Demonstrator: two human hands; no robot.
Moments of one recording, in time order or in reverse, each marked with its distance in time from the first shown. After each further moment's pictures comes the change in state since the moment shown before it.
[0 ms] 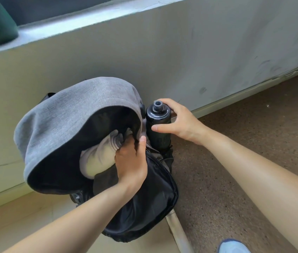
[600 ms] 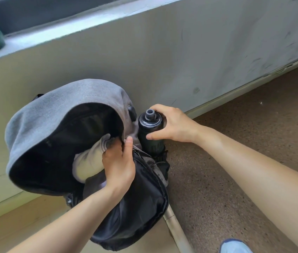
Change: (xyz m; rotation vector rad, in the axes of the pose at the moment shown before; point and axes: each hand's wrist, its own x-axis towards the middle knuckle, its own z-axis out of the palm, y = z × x) left_hand 0.012 -0.005 -0.012 -0.116 0.030 0.004; right_hand 0.005 -0.007 -0.003 -0.202 -0.084 -0.003
